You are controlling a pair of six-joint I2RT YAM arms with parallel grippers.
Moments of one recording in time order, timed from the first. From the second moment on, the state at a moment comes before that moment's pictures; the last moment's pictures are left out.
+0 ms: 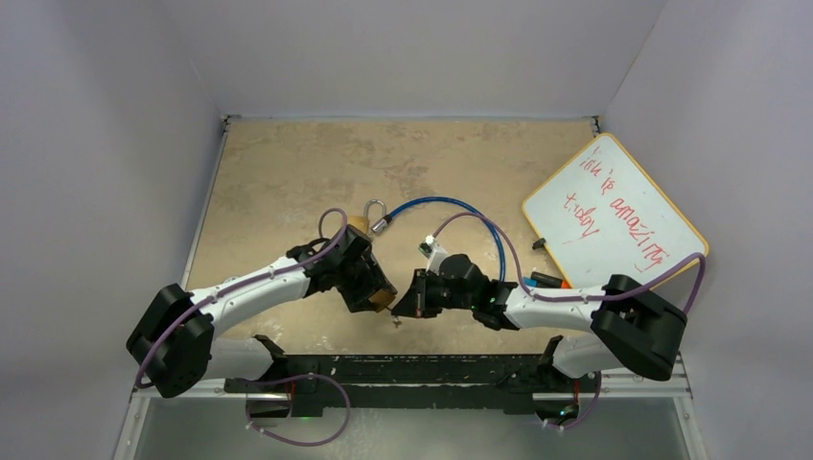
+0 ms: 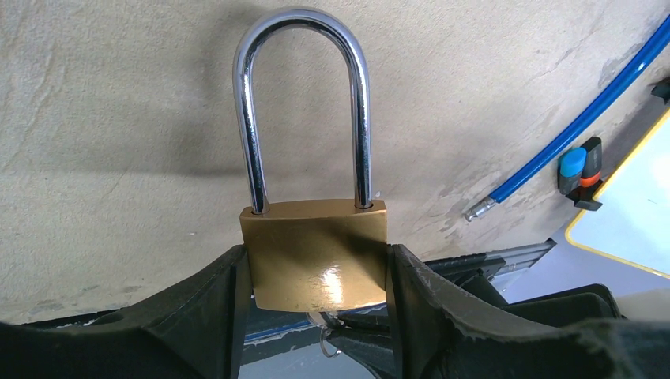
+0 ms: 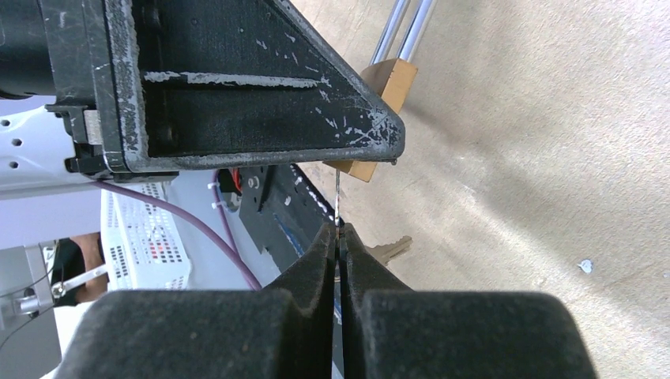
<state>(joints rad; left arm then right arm) -0.74 1.28 0.70 -0.51 0.14 -1.34 1.00 1.36 0.48 0.35 -0.27 0.98</state>
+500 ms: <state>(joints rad) -0.74 1.28 0.68 -0.49 0.14 -1.37 0.98 1.39 0.50 0.35 -0.26 0.99</state>
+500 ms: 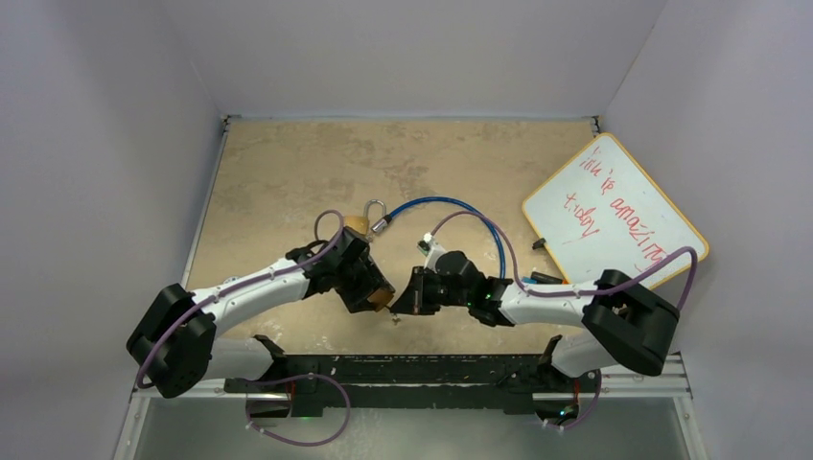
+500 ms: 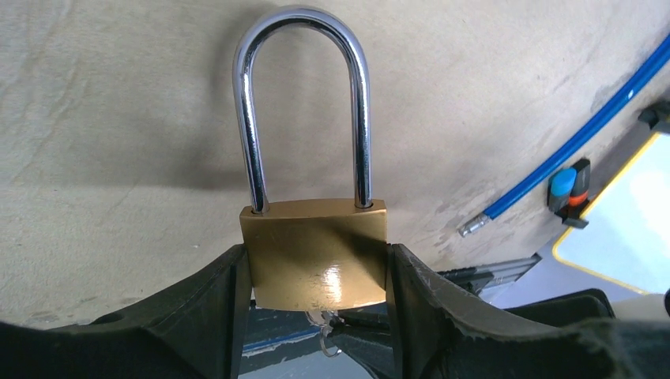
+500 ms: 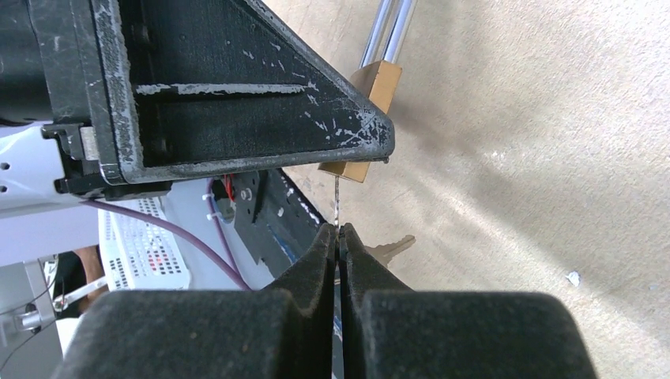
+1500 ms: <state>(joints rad) -0.70 1.24 0.59 -0.42 0.05 -1.64 0.97 1.52 0.58 0.40 -0.23 0.90</state>
